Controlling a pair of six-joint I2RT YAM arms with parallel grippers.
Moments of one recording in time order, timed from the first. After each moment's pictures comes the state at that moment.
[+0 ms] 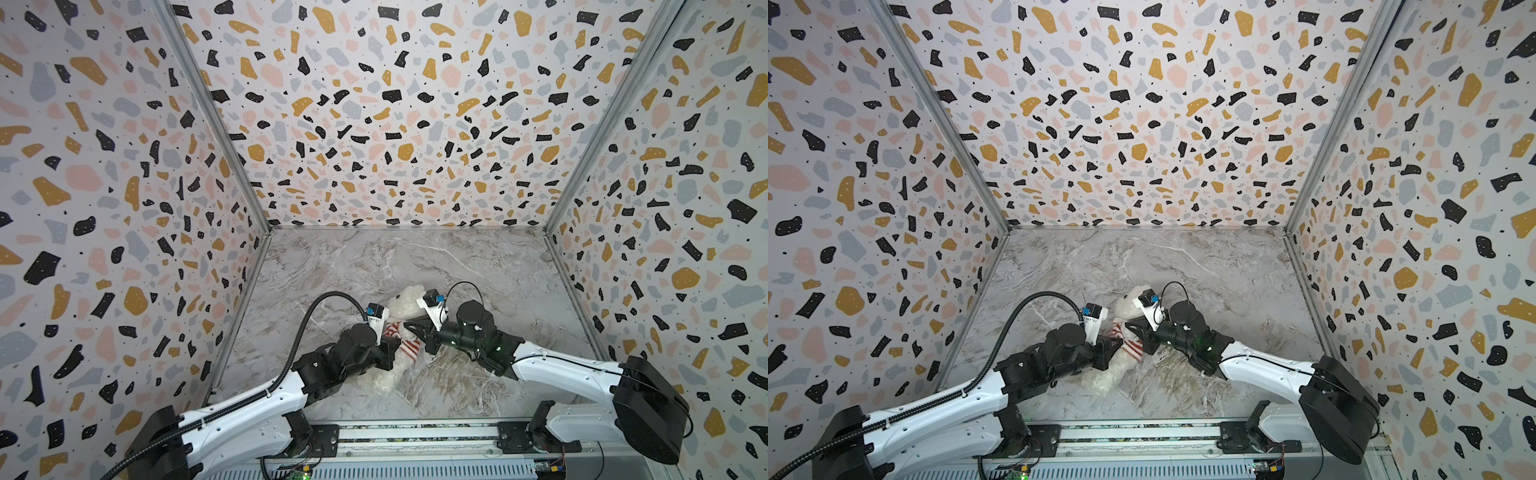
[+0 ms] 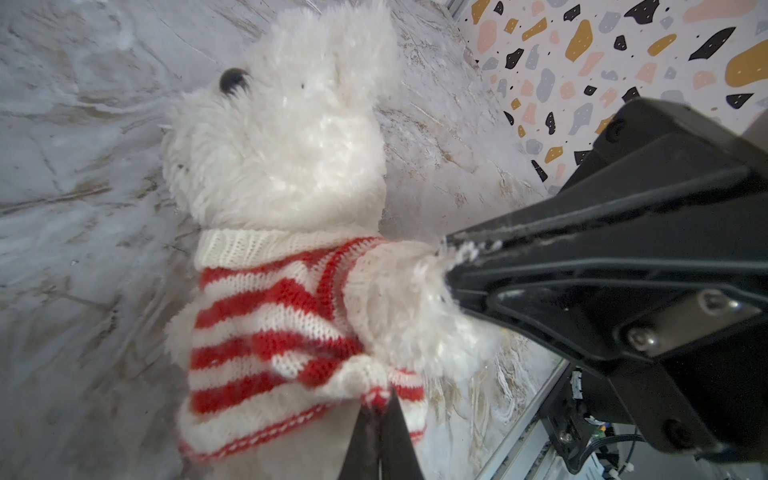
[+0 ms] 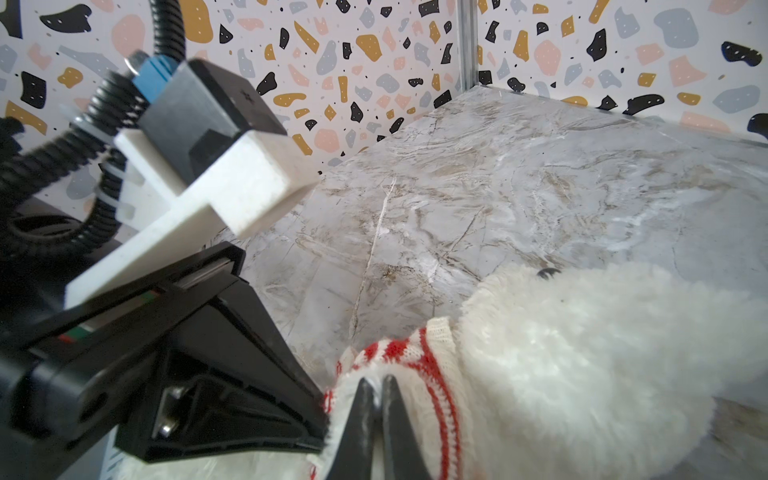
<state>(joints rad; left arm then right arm) -0.93 0.92 0.52 -0.15 -0.02 -0.67 0.88 1.26 0.61 0.37 -0.32 0.19</state>
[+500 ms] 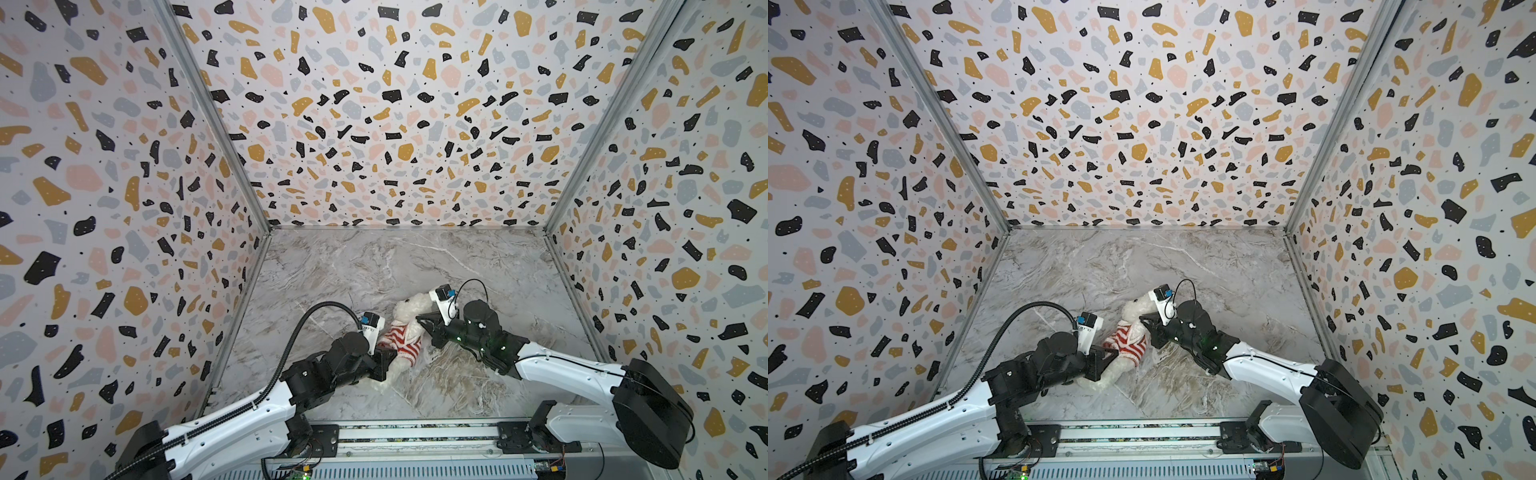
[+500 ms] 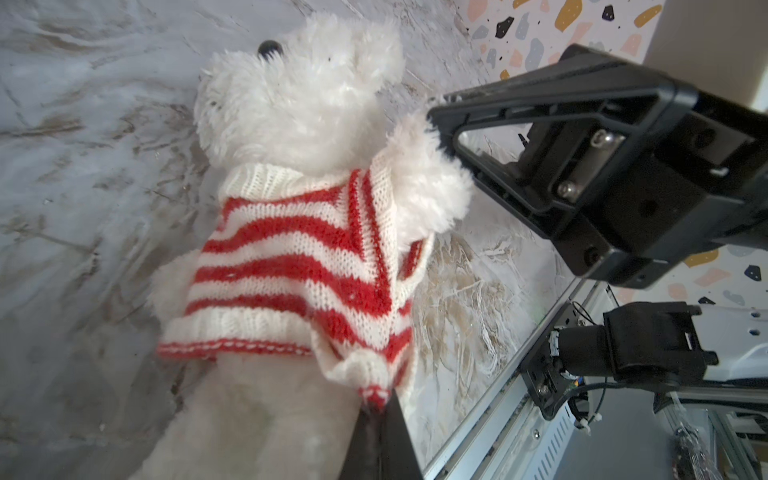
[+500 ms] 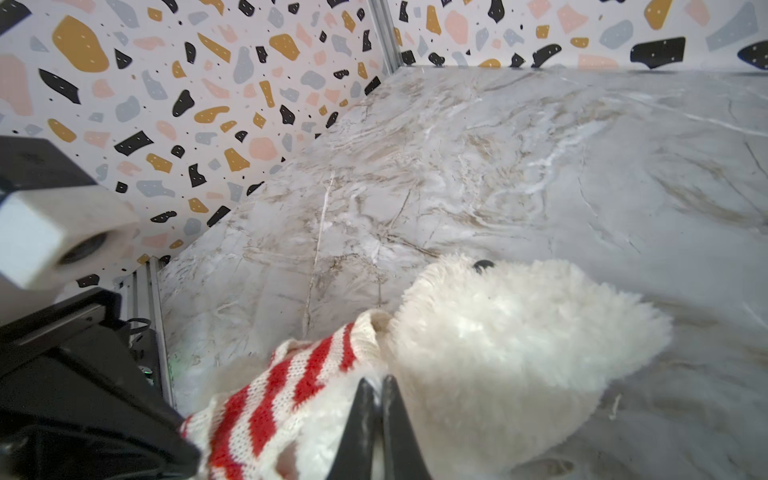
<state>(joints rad) -0.95 0.81 0.47 -0.24 0.06 -0.70 0.81 1.25 0.56 0.34 -0.20 0.31</state>
